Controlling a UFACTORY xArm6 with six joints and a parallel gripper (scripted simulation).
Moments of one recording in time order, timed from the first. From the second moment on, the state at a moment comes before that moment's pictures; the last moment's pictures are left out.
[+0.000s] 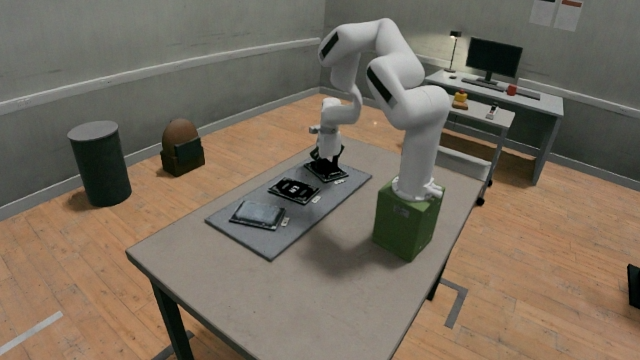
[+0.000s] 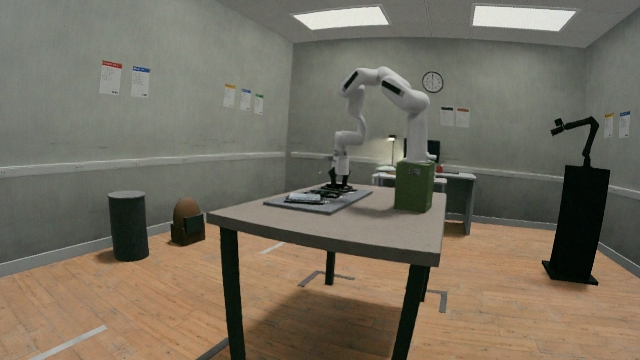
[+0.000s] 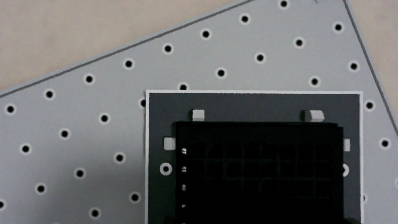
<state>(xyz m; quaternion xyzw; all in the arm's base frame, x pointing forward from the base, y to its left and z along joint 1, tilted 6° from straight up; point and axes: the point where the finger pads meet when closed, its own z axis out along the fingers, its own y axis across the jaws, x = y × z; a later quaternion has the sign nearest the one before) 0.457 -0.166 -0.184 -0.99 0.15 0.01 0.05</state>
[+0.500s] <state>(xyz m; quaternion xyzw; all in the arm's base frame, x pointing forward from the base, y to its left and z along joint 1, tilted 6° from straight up) 0.457 -0.166 -0.176 -0.99 0.15 0.01 0.05</state>
